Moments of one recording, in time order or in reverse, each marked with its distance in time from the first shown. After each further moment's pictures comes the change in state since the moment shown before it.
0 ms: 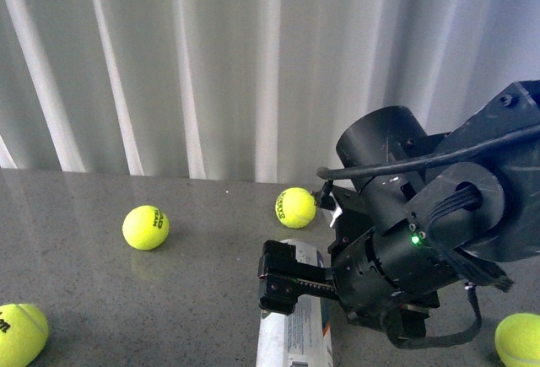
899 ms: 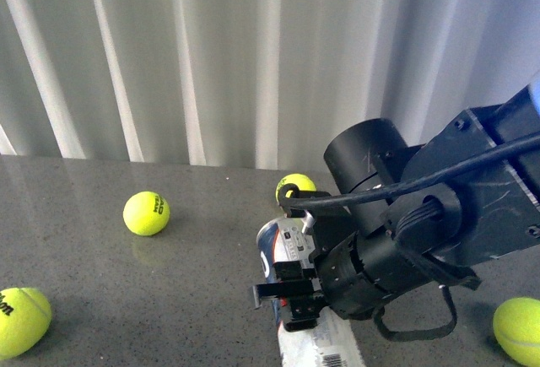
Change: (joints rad) left arm 0.000 0.000 0.000 0.000 0.000 0.000; right arm 0.000 0.071 0.027 0.029 -0.061 -0.326
